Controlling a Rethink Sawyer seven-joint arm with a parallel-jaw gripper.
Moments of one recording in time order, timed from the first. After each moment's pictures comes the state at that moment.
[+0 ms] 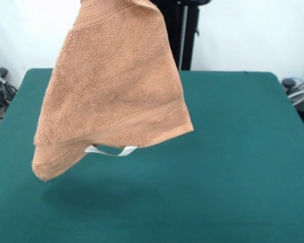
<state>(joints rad) -0.45 -1.03 0.22 1.48 -0.13 1.00 0.74</state>
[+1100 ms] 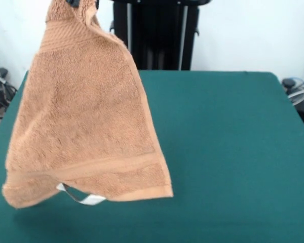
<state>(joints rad) -0.44 -1.00 0.17 1.55 -0.14 0.52 0.74</state>
